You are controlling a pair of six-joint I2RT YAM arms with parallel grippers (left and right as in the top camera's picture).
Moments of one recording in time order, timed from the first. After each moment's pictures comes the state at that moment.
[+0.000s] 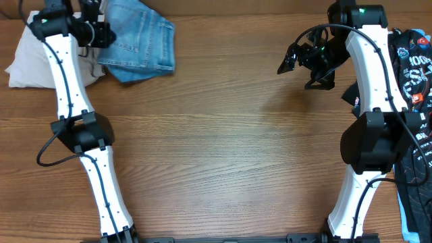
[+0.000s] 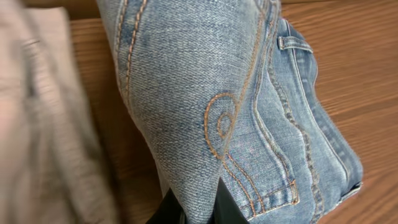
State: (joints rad) left arm 0.28 2.81 3.10 -1.35 0.46 0.30; right arm -0.01 2.21 2.20 -1.56 -0.47 0.22
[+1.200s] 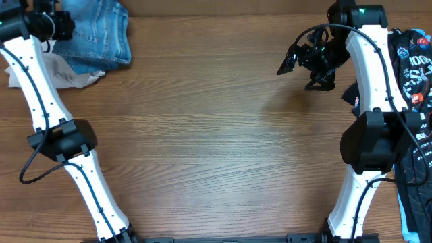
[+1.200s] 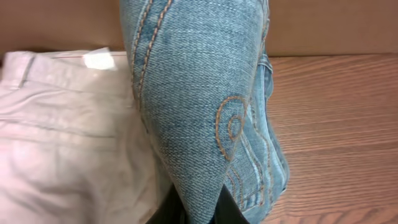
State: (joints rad) left arm 0.40 2.68 3.10 -1.31 0.39 0.29; right arm -0.01 2.21 2.20 -1.58 -0.47 0.24
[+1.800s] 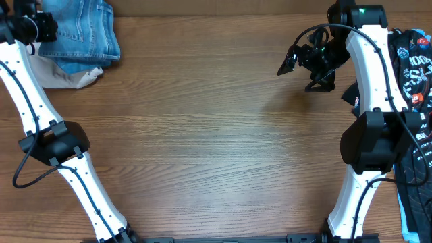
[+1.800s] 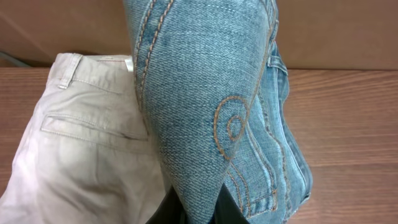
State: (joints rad) left arm 0.46 2.68 3.05 -1.20 0.39 0.29; right arm -0.01 2.21 2.20 -1.59 -0.47 0.25
